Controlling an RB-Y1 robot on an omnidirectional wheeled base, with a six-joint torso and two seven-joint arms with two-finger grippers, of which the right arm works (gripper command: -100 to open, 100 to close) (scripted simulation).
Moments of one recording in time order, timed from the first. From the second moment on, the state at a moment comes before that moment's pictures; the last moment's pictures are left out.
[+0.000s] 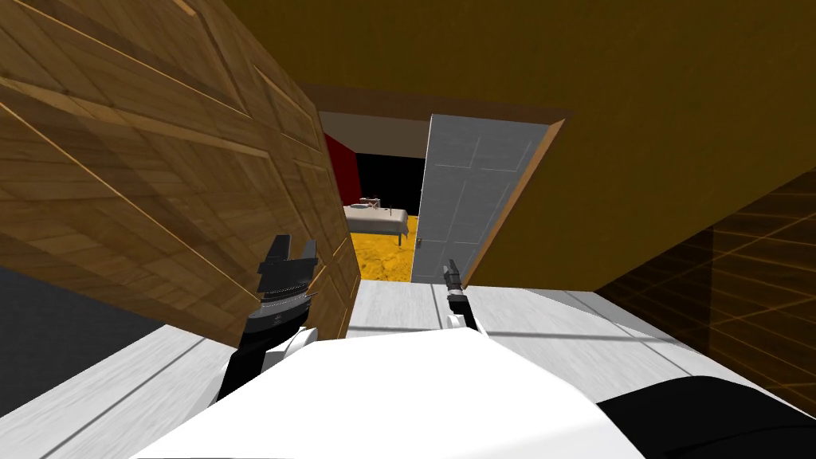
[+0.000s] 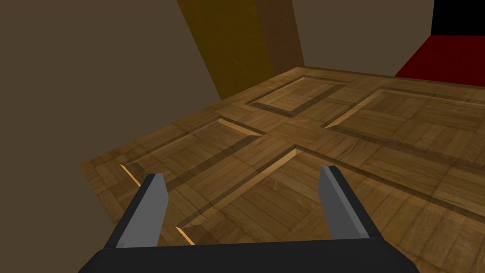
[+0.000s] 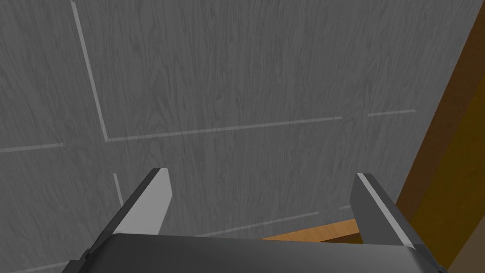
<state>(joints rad) 0.27 -0.11 -0.02 -1.57 -0.11 -0.61 0.03</state>
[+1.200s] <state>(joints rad) 0.19 -0.12 -0.01 -1.29 -0.15 -0.67 0.03</state>
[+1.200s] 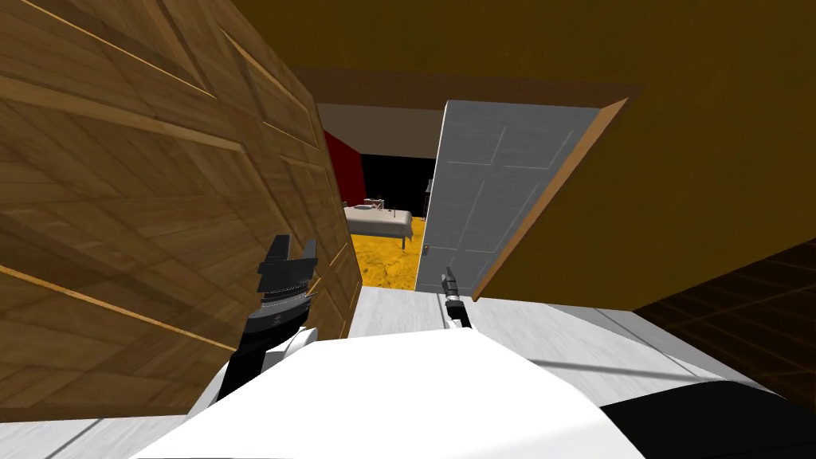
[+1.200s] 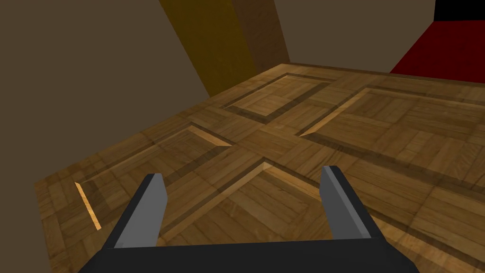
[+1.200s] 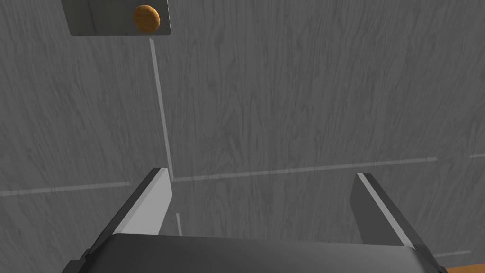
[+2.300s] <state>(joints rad) 0.11 -0.13 -0.01 -1.01 -0.20 -0.73 0.03</state>
